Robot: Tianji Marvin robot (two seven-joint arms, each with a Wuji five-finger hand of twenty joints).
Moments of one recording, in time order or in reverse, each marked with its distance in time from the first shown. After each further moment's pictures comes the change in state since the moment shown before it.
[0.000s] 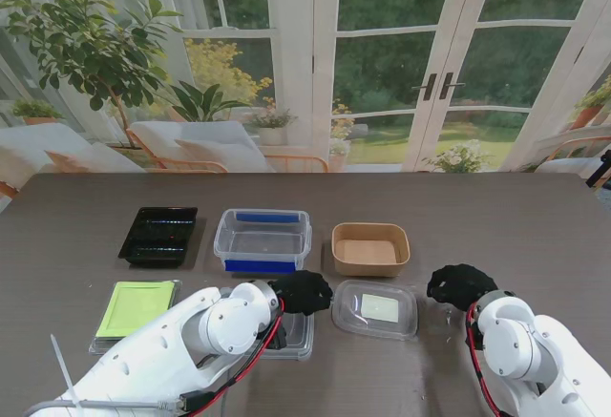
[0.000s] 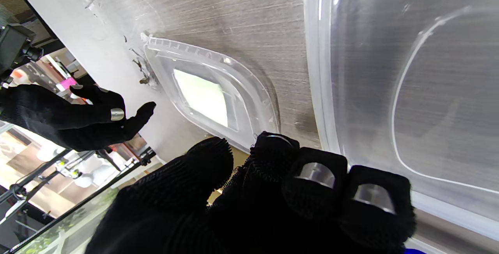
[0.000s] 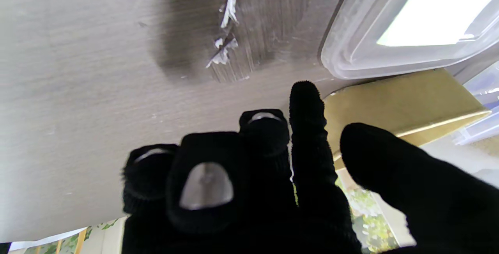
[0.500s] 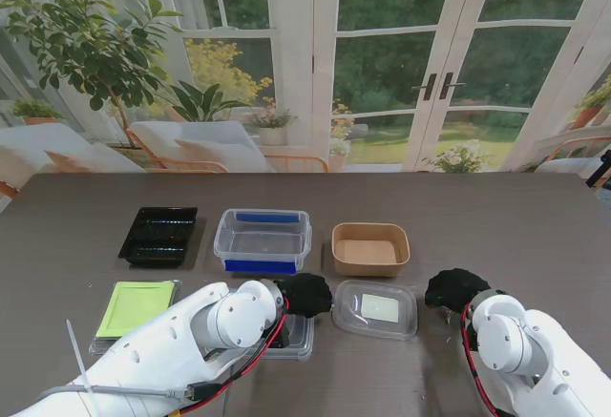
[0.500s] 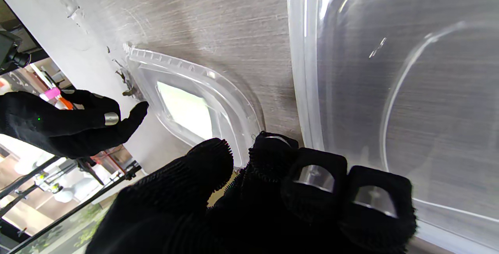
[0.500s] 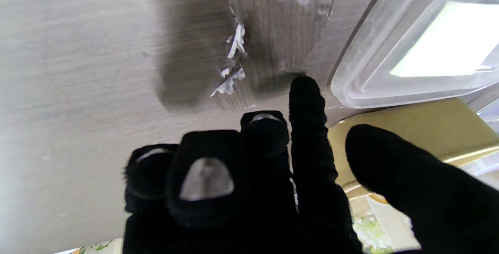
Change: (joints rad) left arm -0.065 -0.016 0.065 0.061 -0.042 0.041 -0.025; right arm 0.050 0.011 -0.054 0.052 -0.009 0.020 0.050; left_hand -0.001 0.009 0.000 0.000 -0.020 0.024 -0.006 -0.005 0.011 -0.011 0.010 0.002 0.024 -0.010 0.012 -0.002 0.025 -0.003 0.012 -0.021; right_hand -0.037 0.012 0.000 0.000 0.048 -0.002 -0.001 -0.013 -0.040 -0.002 0.011 0.019 0.000 -0.001 -0.019 -0.027 0.000 -0.022 0.000 0.000
